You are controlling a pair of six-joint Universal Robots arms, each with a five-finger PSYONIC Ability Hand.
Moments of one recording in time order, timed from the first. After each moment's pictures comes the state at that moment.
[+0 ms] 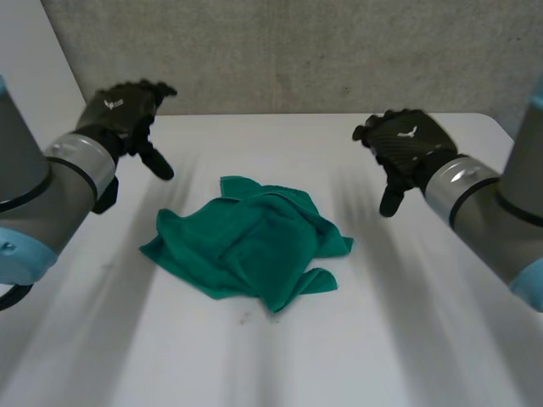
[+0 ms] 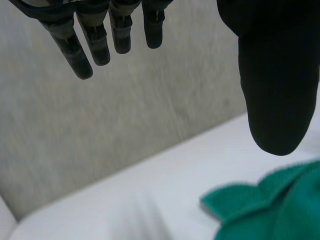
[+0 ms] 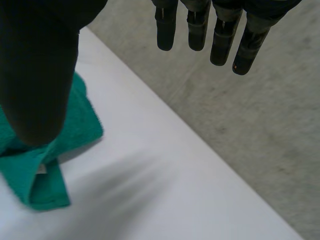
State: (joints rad) left arm 4.37 -1.90 -1.33 3.13 -1.53 3.21; right arm 1.99 -1.24 1.34 0.10 1.44 2.74; left_hand 0.19 0.20 0.21 0.20 0.04; right_hand 0.20 0.22 0.21 0.23 0.06
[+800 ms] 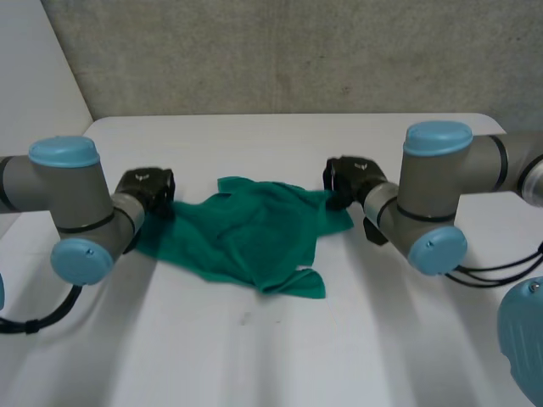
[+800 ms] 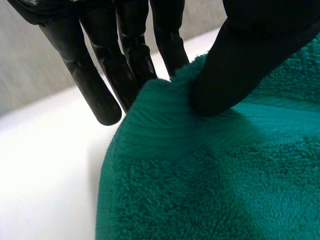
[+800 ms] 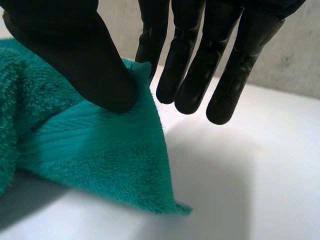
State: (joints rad) left arm 4.43 -2.36 -1.14 3.19 -1.53 3.29; right arm 2.03 -0.65 0.83 0.11 1.44 3.22; left_hand 1.14 1.18 1.17 1.18 0.95; right_hand 0.97 1.17 1.18 1.19 0.96
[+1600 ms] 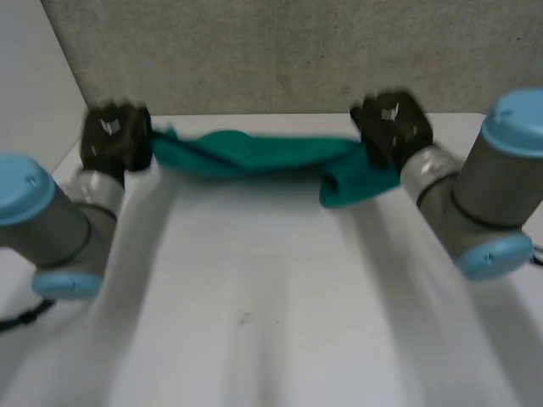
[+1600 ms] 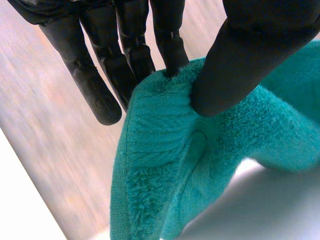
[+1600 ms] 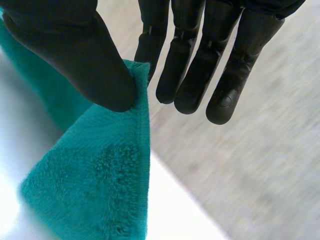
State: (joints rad) left arm 4.42 -2.01 -1.61 3.79 -1.55 3.34; right arm 1.98 -1.08 1.30 -0.24 1.42 2.72; left_hand 1.14 1.20 1.19 1.19 0.95; right_hand 0.97 1.17 1.18 1.19 0.98
